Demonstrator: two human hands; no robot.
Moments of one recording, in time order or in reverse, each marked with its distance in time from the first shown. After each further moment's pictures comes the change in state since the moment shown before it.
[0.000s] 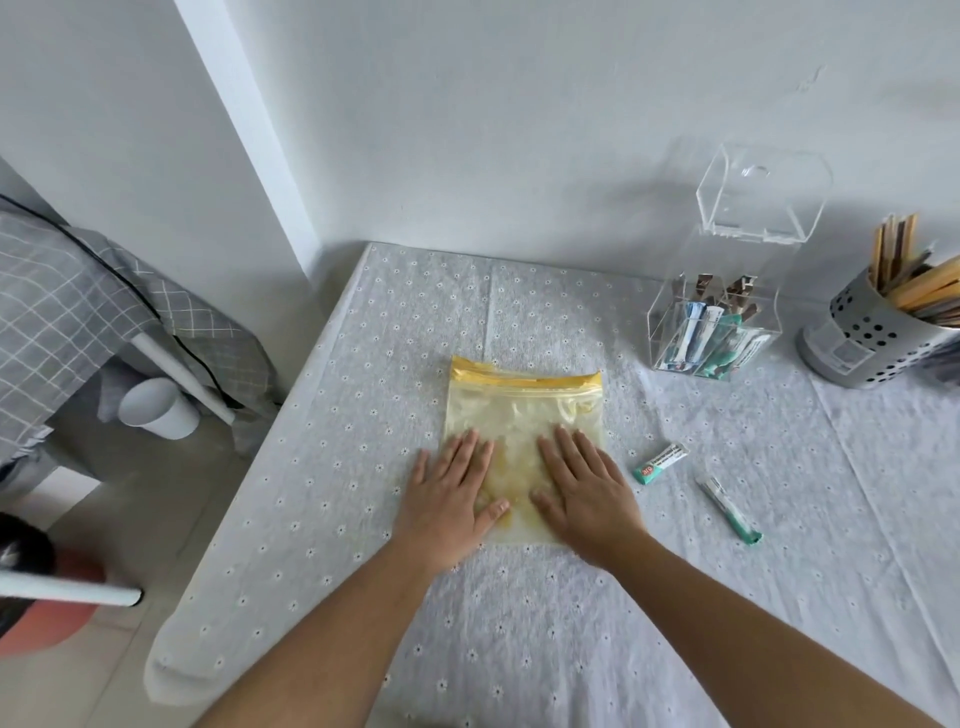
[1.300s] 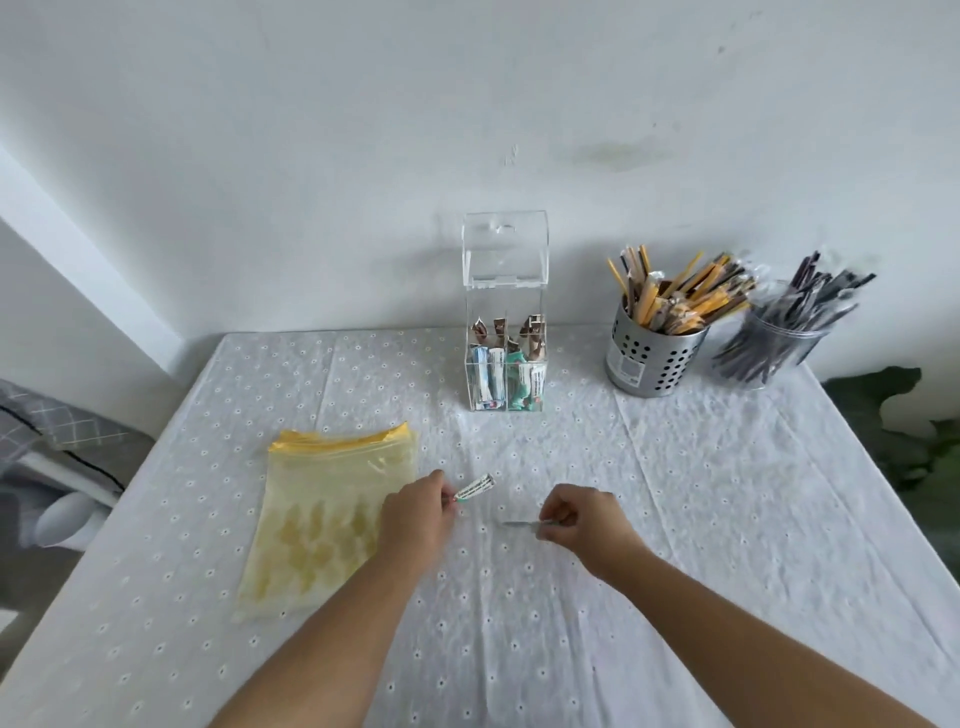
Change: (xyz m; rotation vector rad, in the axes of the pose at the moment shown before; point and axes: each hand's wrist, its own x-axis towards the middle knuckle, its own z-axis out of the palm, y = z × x) left_hand 0.072 0.201 -0.039 -0.295 0.224 -0.169; right_hand -0.094 0.194 -0.072 0.763 0.077 0.276
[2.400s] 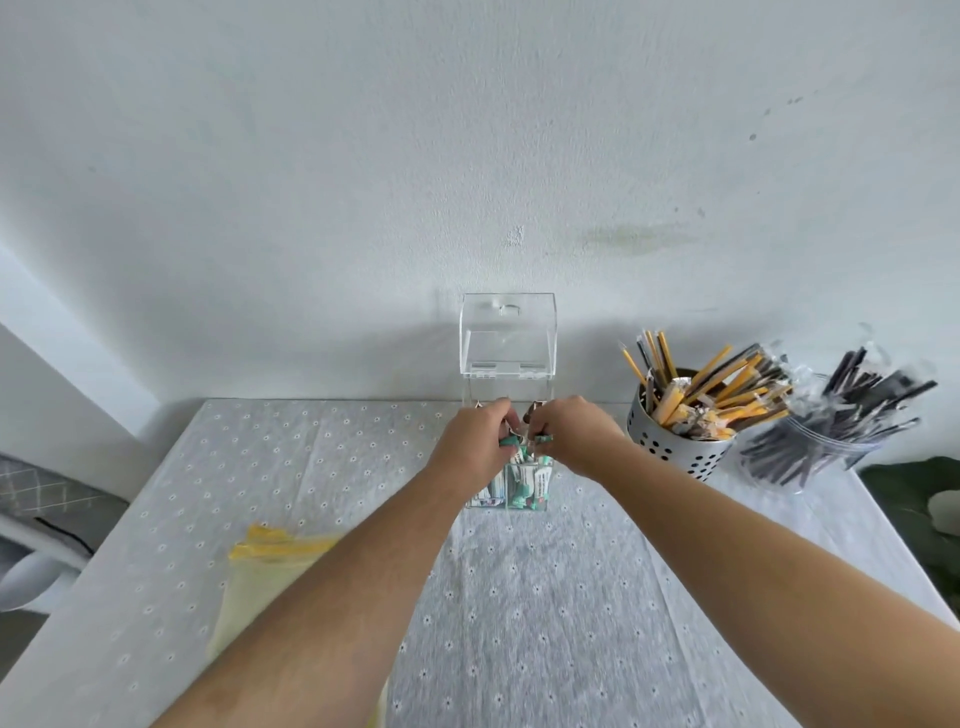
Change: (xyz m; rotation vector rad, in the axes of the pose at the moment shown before) left_hand 0.150 0.106 -0.079 -0.203 0.008 0.281; right_hand 0.177 -0.094 -0.104 -0.659 0.043 -0.193
